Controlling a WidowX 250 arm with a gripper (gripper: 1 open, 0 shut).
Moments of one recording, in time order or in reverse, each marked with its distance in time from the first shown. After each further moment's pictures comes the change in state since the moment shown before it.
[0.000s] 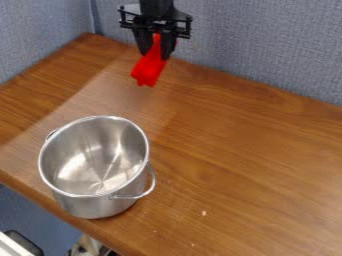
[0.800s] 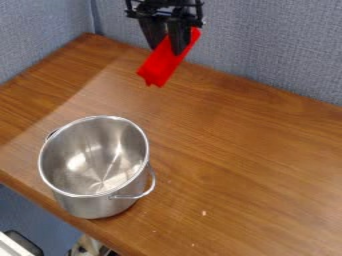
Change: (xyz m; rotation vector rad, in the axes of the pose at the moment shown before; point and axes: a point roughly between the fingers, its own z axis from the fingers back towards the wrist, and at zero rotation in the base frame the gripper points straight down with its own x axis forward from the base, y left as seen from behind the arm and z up) arm -0.052 -0.043 0.044 -0.169 -0.018 -0.188
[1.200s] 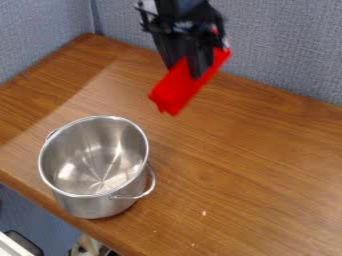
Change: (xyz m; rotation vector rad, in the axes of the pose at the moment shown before) arm -0.054 -0.067 0.016 -0.078 0.017 -0.202
